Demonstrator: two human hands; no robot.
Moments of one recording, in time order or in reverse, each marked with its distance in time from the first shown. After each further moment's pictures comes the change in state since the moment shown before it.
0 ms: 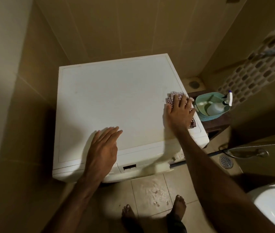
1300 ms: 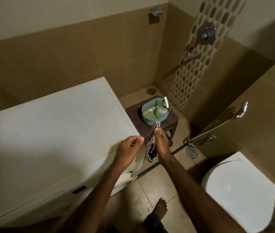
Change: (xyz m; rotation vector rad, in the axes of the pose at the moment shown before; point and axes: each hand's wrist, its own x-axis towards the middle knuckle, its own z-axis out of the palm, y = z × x) left_hand 0.092 0.272 0.047 -0.821 -0.466 -0.345; right_hand -0.086 0.161 -0.090 1.436 -0.051 0.522
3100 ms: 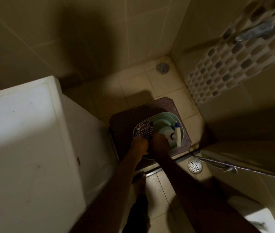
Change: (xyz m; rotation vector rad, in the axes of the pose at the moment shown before) left_hand 0.449 -0.061 0.174 -0.281 -0.003 -0.858; right_hand 0.427 0.064 0.016 -1.189 -0.162 0.158
